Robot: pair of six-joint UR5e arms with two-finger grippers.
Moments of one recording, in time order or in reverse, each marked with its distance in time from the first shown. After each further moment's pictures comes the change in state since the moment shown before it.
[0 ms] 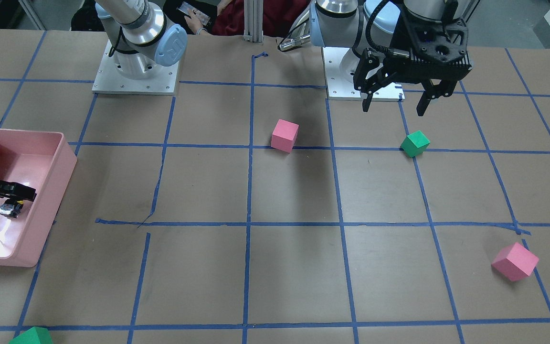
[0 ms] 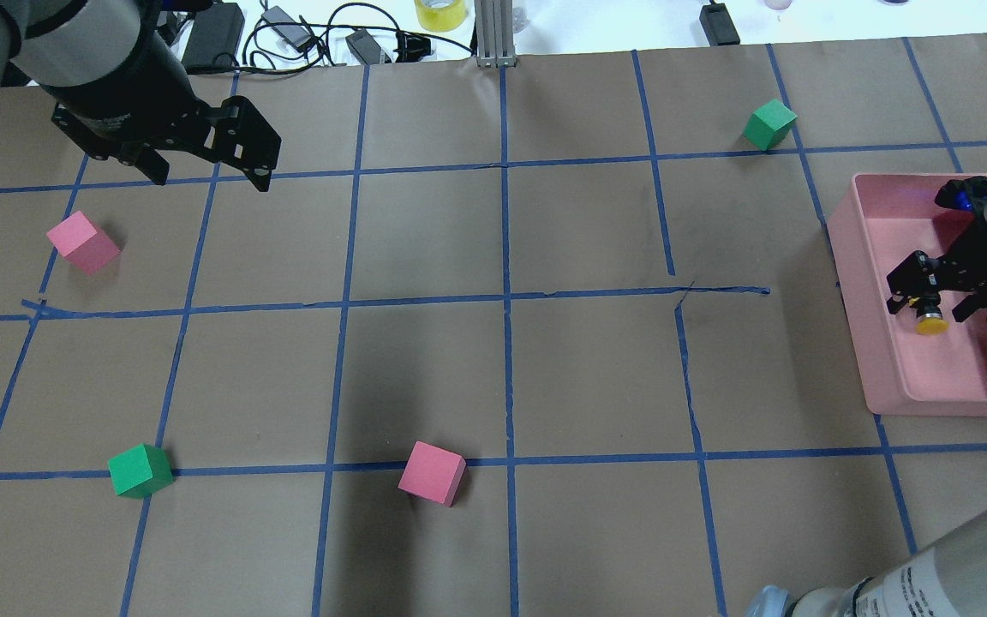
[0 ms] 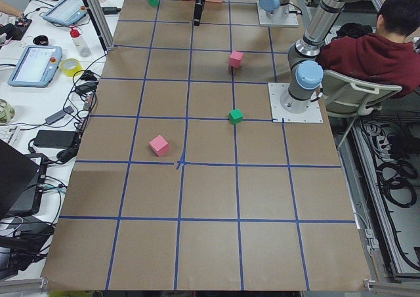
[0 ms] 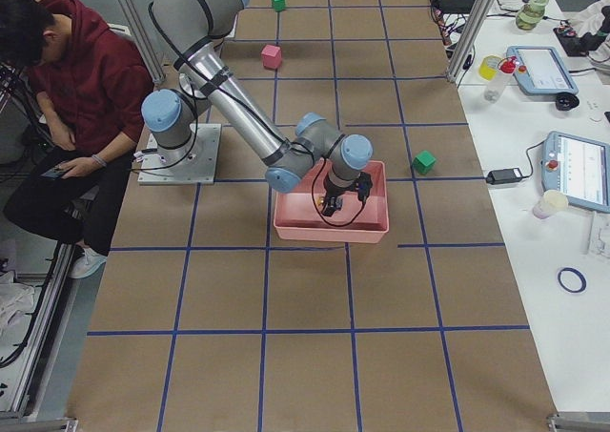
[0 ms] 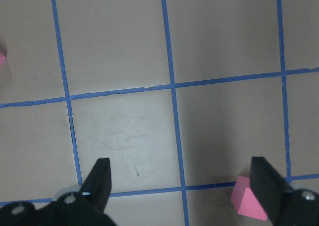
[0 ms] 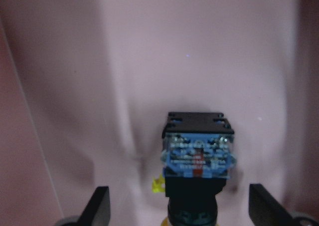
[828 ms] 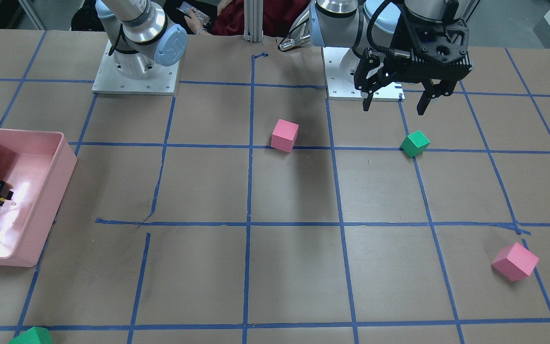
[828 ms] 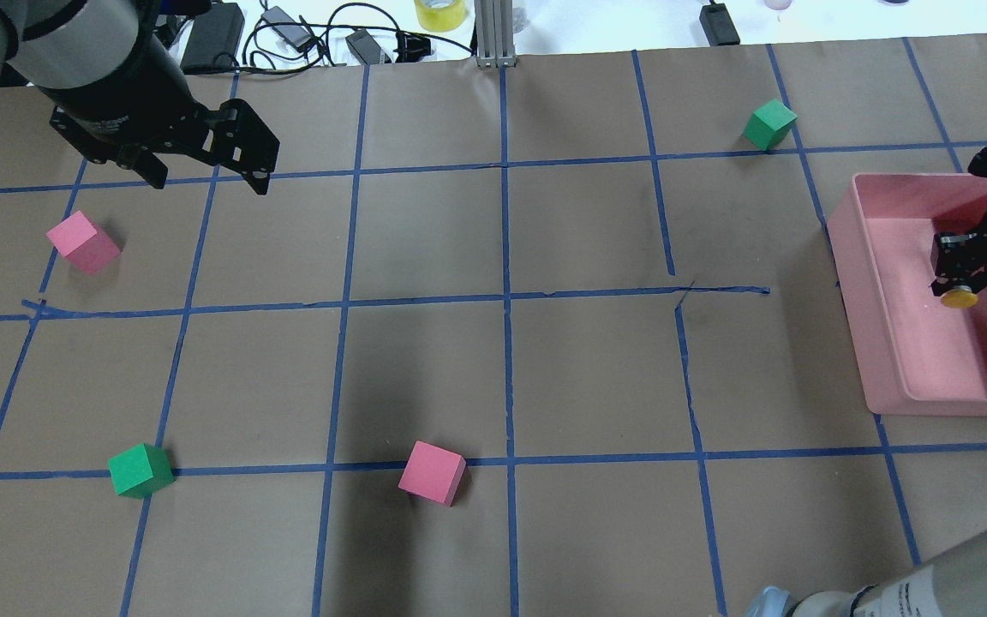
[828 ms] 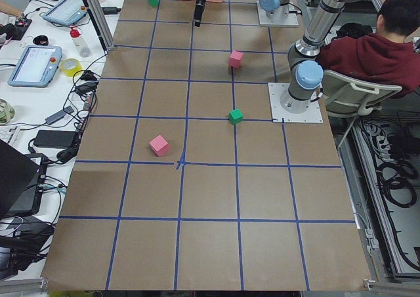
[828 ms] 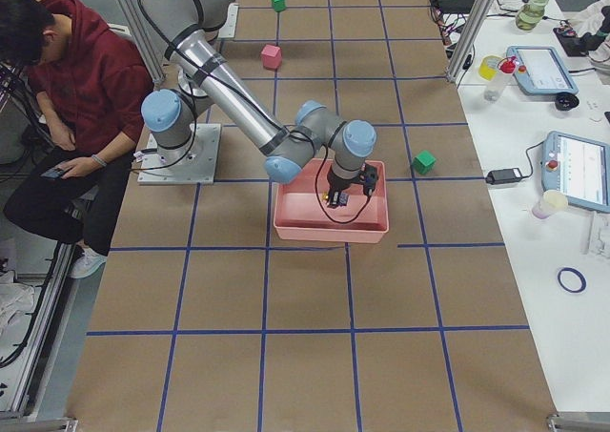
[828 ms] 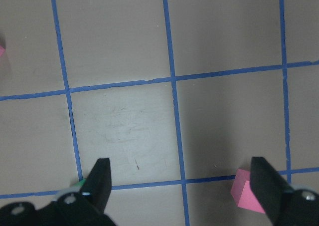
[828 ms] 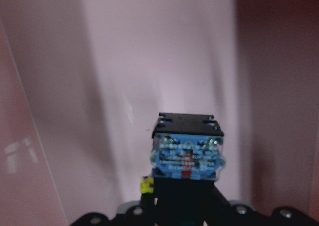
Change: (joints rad) left arm 0.002 0.001 0.001 -0.002 0.000 -0.001; right arm 0.005 -0.097 -0.062 0.071 -0.022 0.041
